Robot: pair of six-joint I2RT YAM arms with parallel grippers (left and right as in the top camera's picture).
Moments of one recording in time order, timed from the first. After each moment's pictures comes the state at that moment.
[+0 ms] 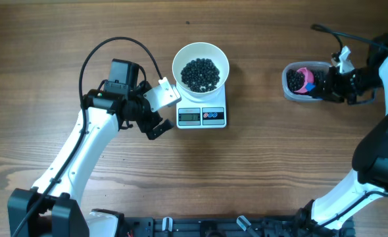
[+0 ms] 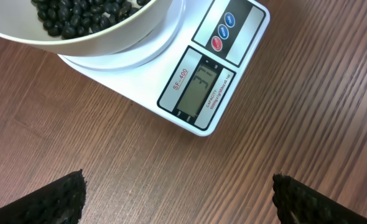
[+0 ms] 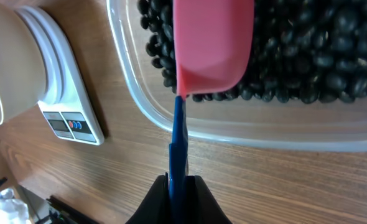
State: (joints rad) left arm -0.21 1.48 1.04 -0.76 0.39 0.81; right arm -0.38 1.97 1.58 -1.30 -0.53 -0.20
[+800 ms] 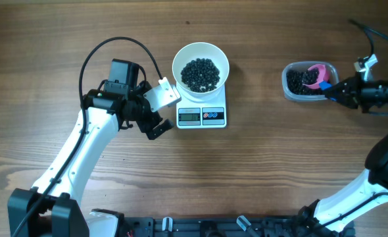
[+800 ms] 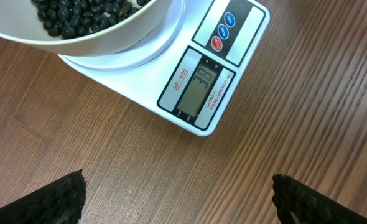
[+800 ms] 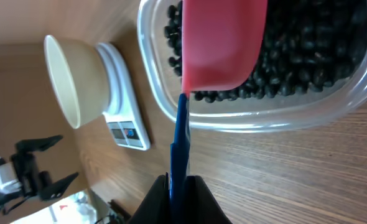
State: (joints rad) left arm -0.21 1.48 1.04 -0.76 0.39 0.81; right arm -0.58 1.99 1.56 -1.36 -0.82 -0.32
